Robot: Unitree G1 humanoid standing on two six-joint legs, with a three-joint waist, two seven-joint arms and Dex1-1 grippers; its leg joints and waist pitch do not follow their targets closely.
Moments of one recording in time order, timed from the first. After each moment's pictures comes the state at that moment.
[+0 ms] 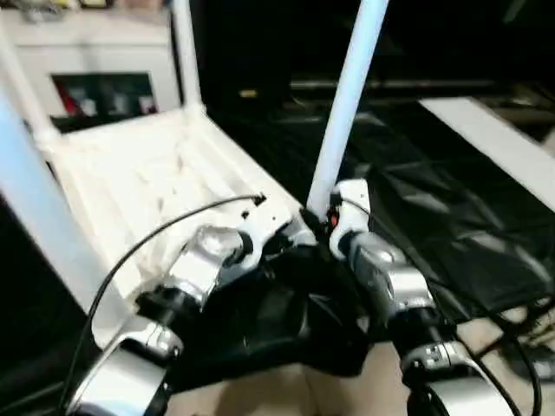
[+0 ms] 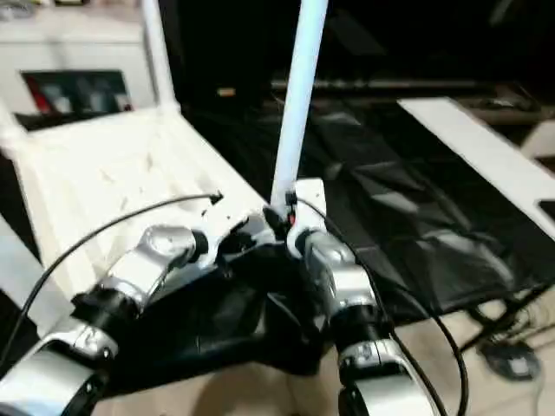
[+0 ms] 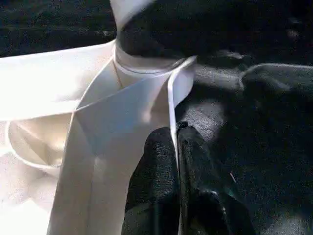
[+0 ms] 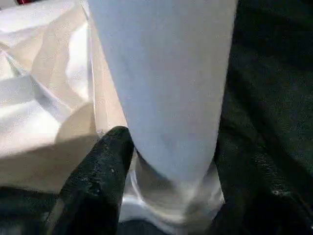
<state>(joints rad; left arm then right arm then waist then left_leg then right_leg) -0.67 0.18 -0.30 0.67 0.10 0.27 -0.71 -0.55 0.00 0.00 0.63 0.14 0.25 0.29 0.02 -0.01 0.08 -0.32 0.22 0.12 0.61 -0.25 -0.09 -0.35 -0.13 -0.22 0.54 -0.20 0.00</state>
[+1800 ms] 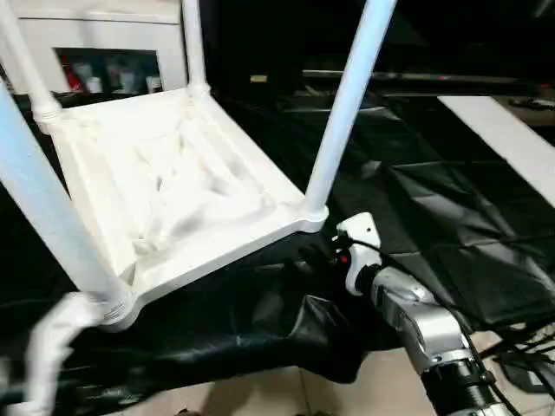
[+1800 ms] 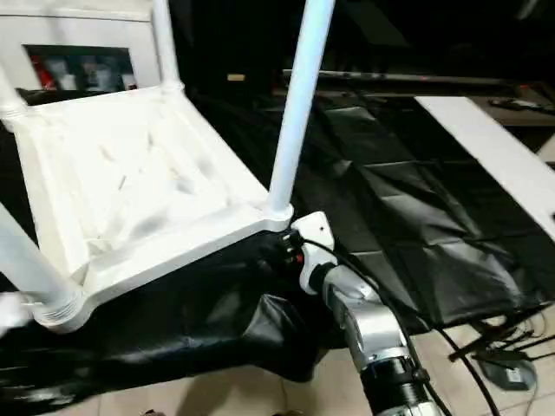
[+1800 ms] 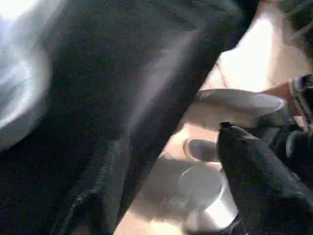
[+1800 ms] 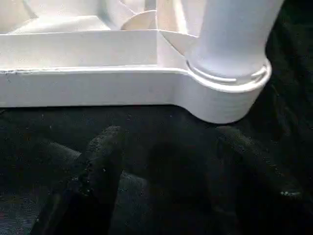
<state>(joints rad) 0.51 0.89 0.51 -0.50 -0.52 0.90 -1.15 -0.29 -0.13 0.13 0.29 0.14 0.32 0.47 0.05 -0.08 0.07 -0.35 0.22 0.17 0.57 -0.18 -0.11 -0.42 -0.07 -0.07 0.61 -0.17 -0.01</state>
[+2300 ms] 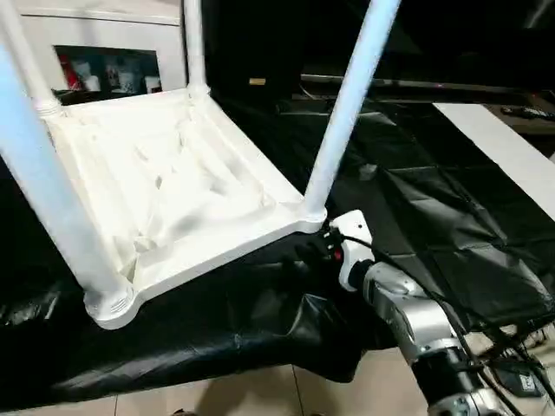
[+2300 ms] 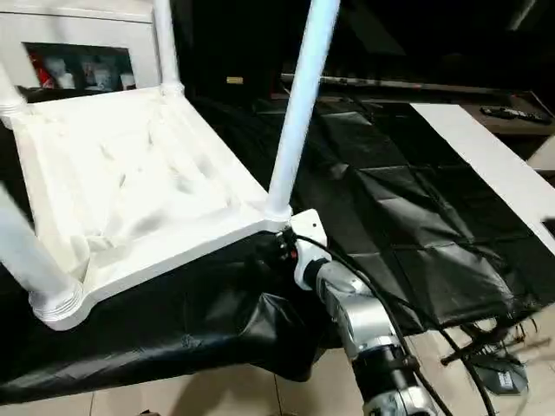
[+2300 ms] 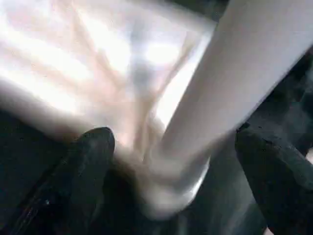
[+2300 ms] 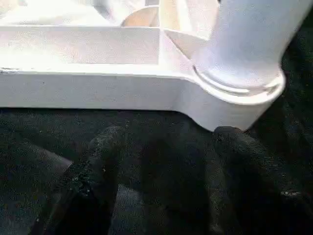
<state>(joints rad) 0.23 0.77 0.73 -0.34 -0.69 0.82 -1.05 -0.36 -0.10 0.14 0.41 0.11 0.29 0.43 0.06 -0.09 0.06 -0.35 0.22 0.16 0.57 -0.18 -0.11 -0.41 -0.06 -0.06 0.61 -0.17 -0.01</state>
